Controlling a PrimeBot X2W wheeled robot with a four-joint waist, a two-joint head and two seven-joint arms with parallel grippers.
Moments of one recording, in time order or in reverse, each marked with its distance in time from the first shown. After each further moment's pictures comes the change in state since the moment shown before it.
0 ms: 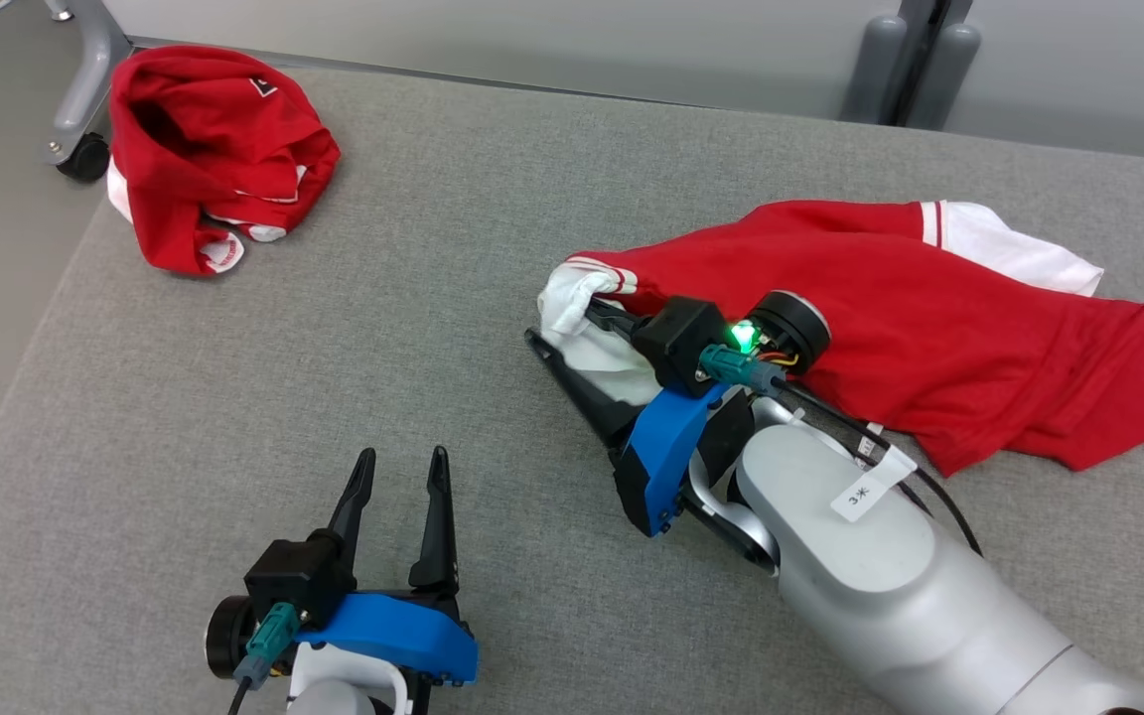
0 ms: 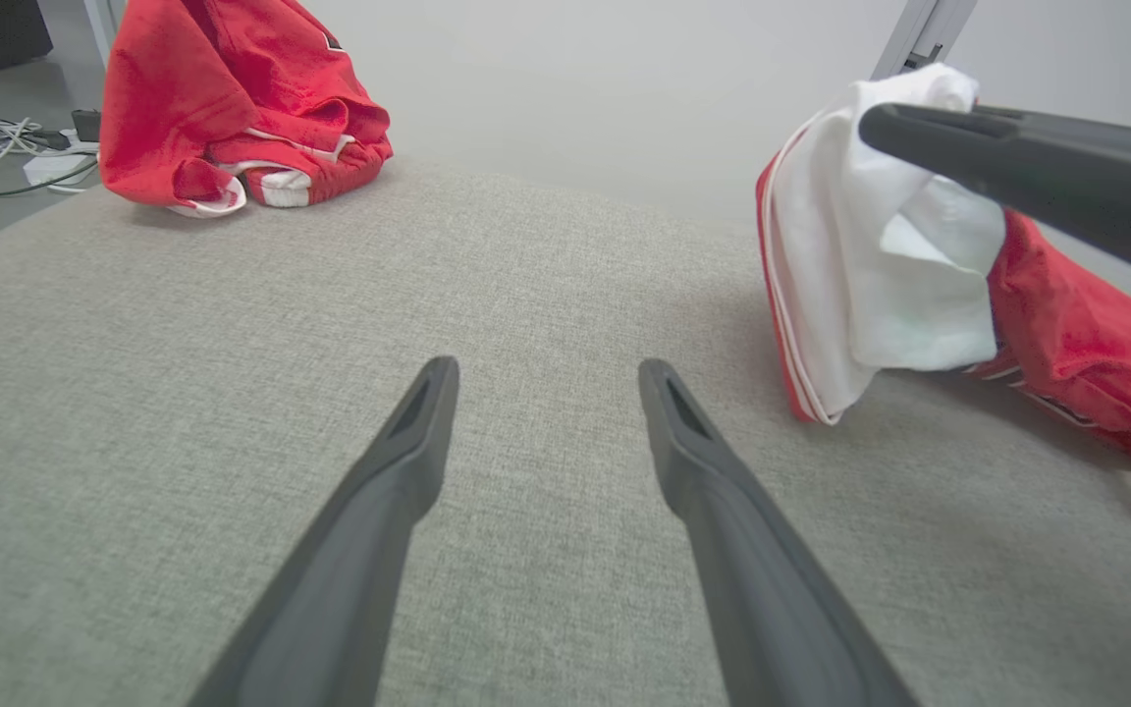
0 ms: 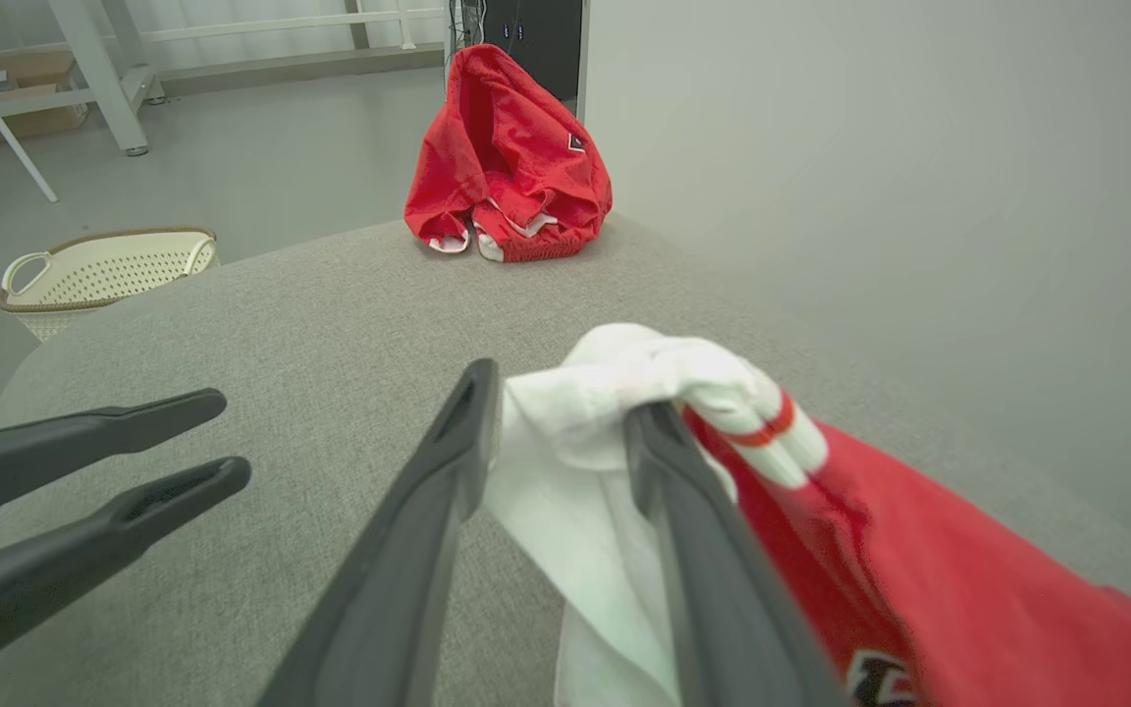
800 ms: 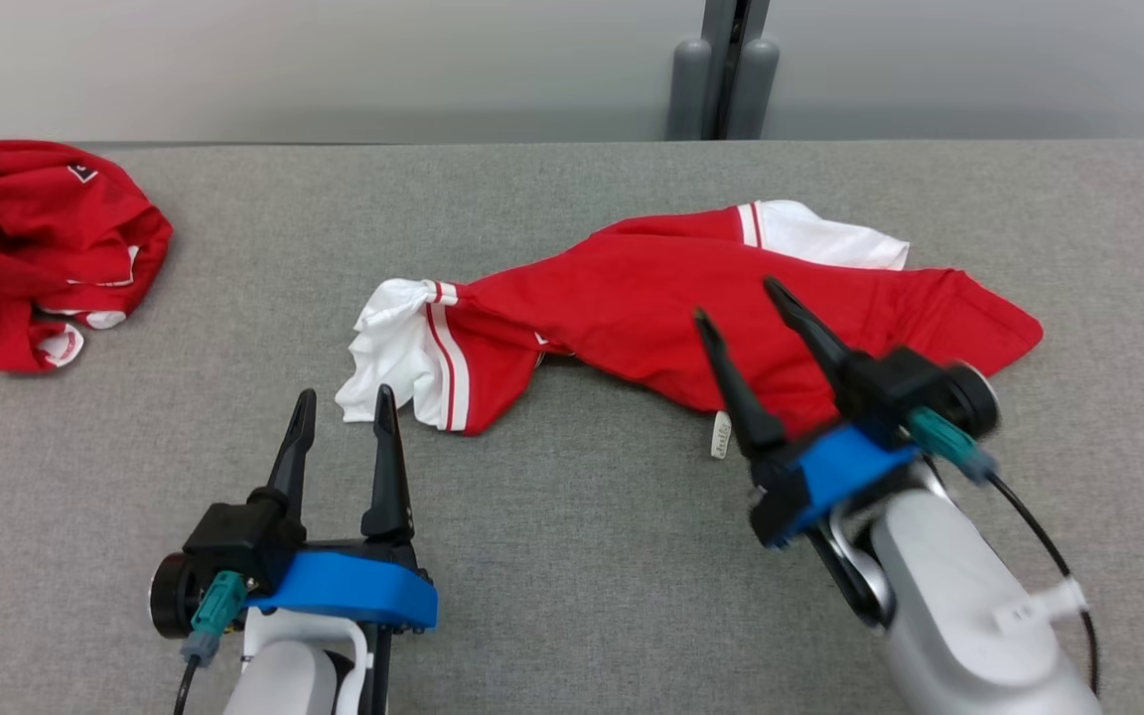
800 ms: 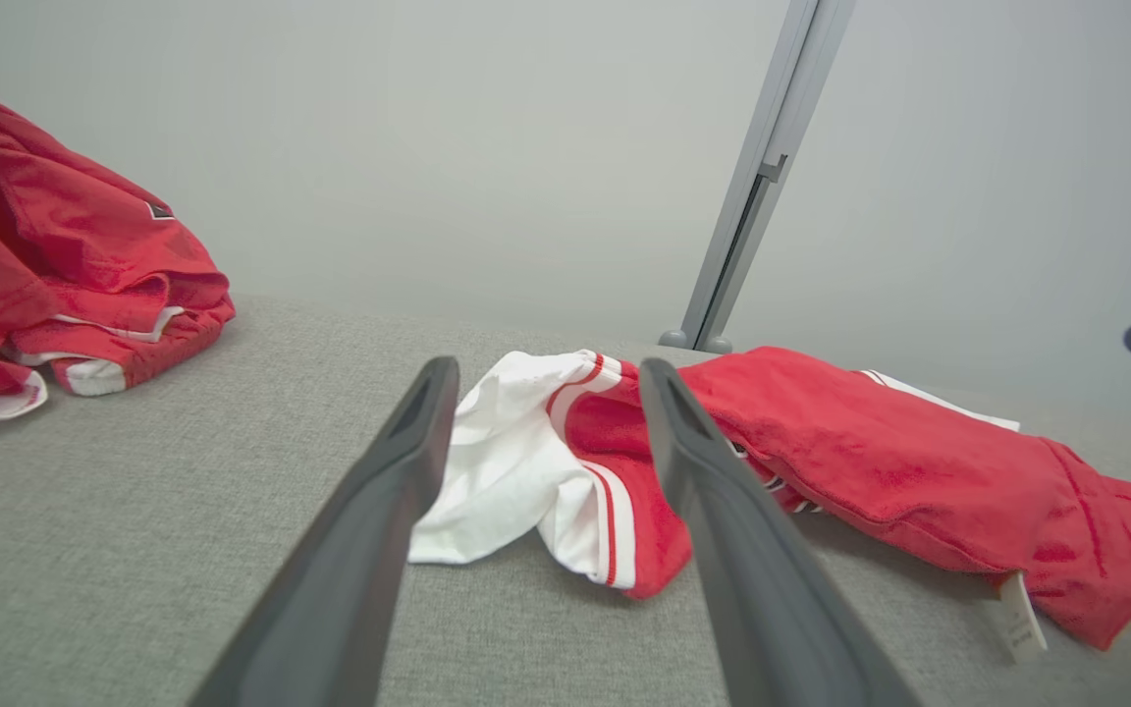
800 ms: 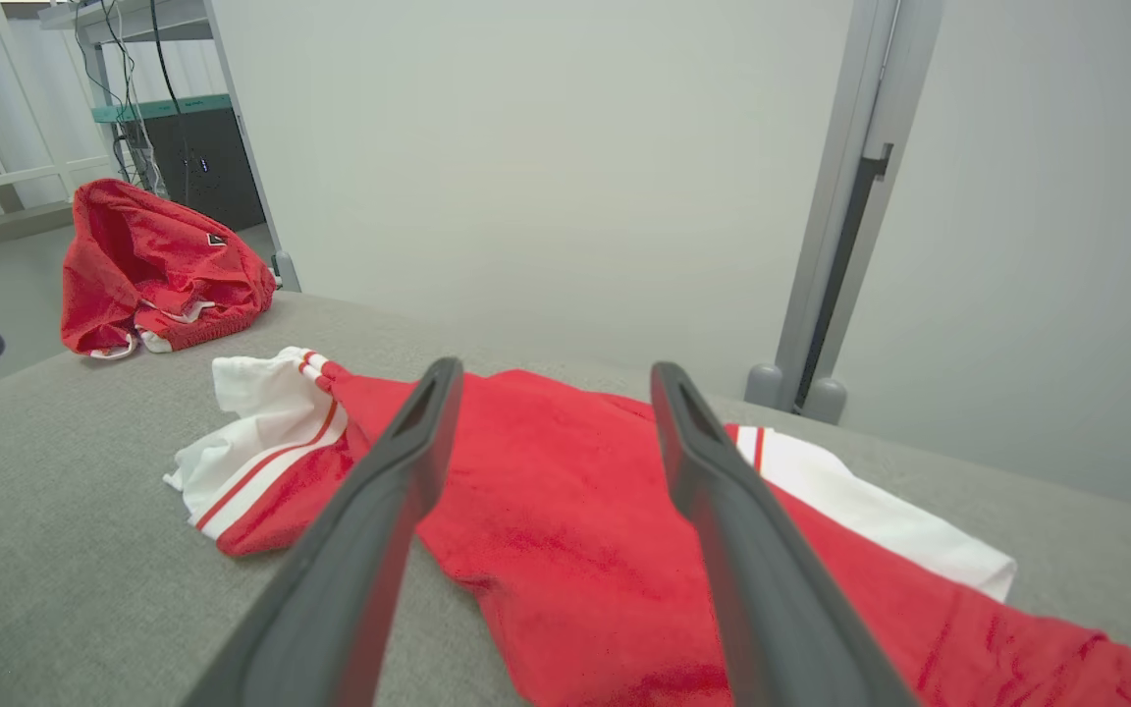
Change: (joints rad) left arm -0.038 -0.001 0.098 -0.076 0.059 -0.009 0.000; right arm 0.242 -0.001 -0.408 -0.165 -0.179 0.000 -0.127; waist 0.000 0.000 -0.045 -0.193
